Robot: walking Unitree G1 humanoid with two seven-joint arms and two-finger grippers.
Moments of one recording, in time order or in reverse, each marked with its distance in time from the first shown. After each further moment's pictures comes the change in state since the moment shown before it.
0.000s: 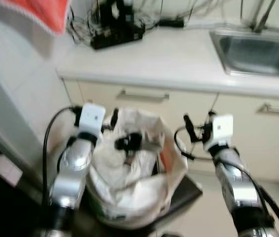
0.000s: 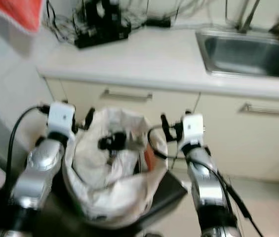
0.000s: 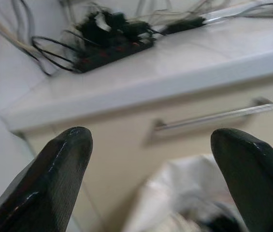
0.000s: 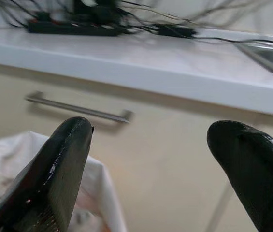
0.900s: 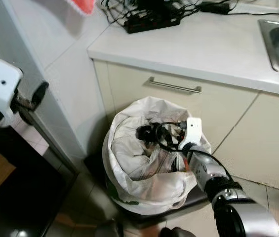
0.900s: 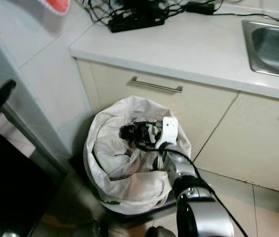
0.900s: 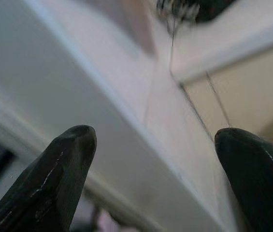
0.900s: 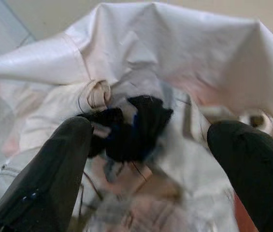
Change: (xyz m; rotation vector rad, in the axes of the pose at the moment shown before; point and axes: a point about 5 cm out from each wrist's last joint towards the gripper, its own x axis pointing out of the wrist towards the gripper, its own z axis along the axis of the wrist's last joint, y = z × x) left arm -0.076 0.130 0.101 0.336 0.120 0.068; right arm 0.041 0.036 -0.047 0.317 0.410 0.002
